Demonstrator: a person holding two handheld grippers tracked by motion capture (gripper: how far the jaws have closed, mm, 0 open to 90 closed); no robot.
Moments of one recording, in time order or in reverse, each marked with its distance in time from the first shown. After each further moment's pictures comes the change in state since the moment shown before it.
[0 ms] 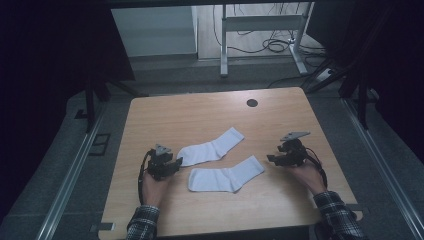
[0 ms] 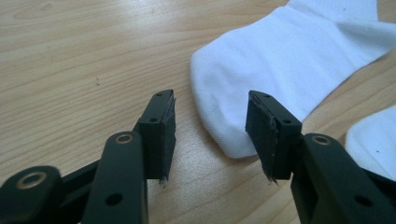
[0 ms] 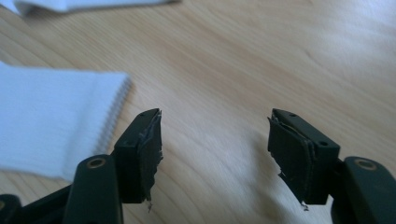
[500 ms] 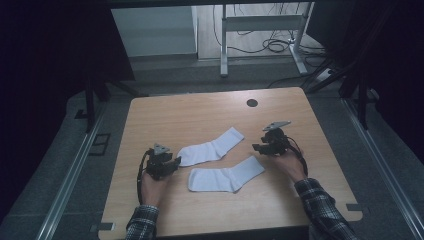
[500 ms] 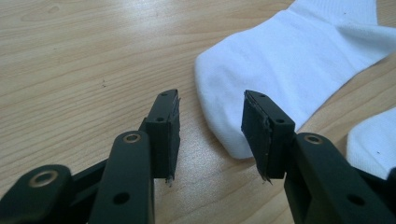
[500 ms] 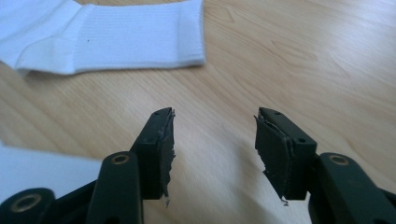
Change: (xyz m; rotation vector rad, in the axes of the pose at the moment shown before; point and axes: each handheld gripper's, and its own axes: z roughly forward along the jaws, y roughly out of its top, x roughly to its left) left arm 0.004 0.001 -0.003 0.001 -0.006 -0.002; right arm 0.020 0.048 0.035 -0.015 -0.005 -0.031
